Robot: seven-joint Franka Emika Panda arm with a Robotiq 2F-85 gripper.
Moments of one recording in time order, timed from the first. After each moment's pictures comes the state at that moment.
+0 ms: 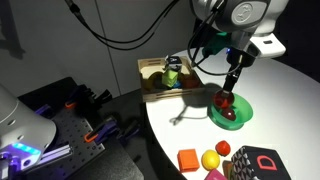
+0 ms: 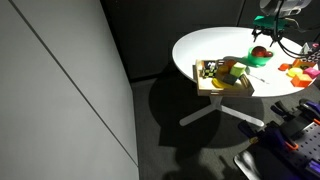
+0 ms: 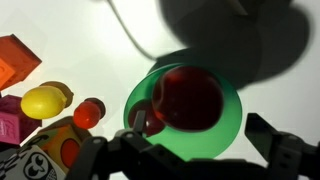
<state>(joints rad) -0.18 0.61 -0.32 -1.81 0.15 2.43 0.80</state>
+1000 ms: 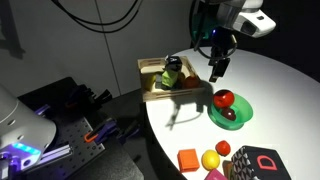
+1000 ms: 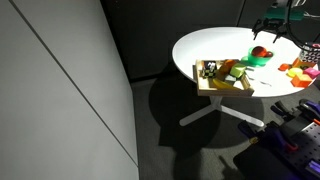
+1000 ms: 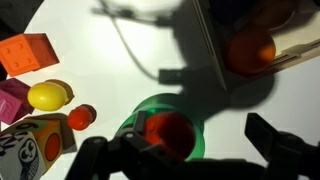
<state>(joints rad) -0.18 0.39 -0.26 -2.00 0.16 2.36 0.45</state>
